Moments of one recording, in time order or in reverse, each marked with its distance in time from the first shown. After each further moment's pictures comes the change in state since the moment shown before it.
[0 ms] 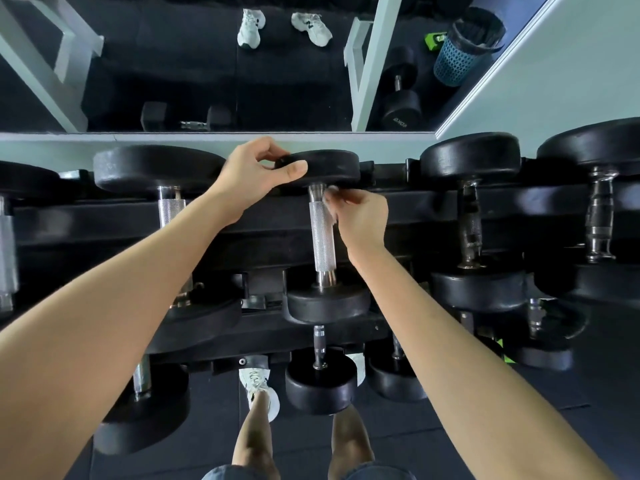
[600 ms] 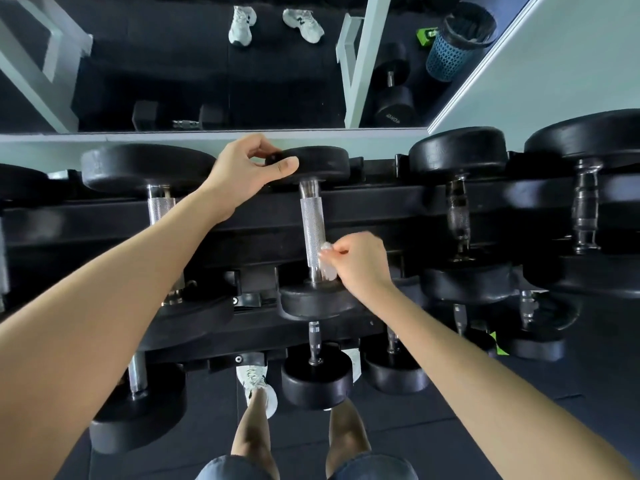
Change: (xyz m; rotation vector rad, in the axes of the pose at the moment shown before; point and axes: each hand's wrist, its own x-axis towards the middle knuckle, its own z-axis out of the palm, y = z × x) left_hand -0.003 0.007 0.003 0.034 0.006 0.003; right_hand -0.040 0.040 -0.030 -0.476 -0.212 -0.095
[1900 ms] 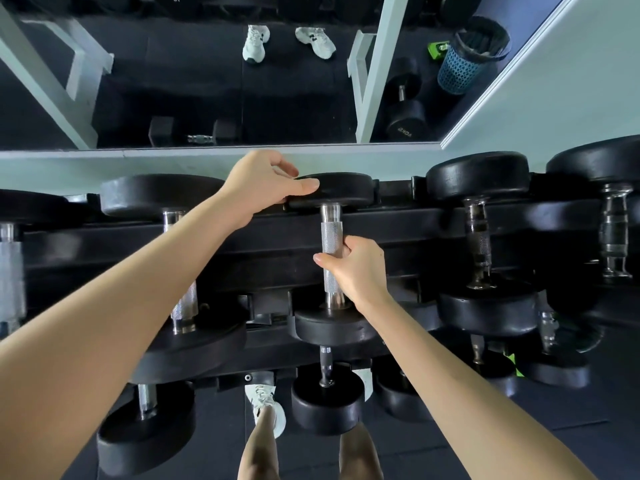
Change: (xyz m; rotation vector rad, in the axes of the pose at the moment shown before) left_hand 0.015 0.024 -0.007 0.091 -0.078 -0.192; right_hand 0.028 -0.026 0.014 0.156 0.055 0.135
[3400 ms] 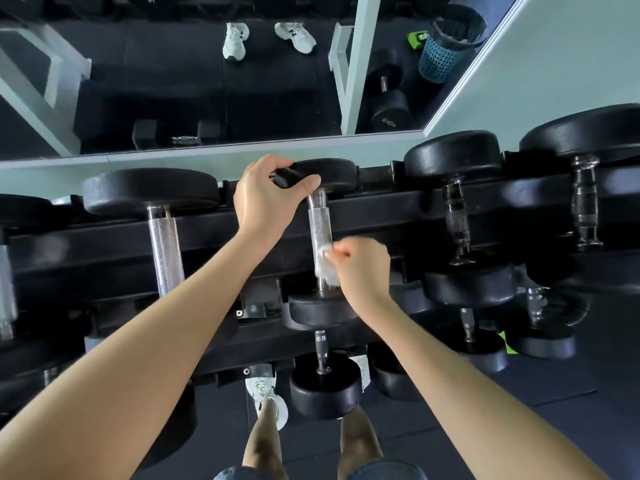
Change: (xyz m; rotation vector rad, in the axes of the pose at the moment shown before) left_hand -0.032 -0.003 0.051 0.019 0.373 0.158; right_hand -0.023 0.012 -0.018 -0.254 0.116 -0.077
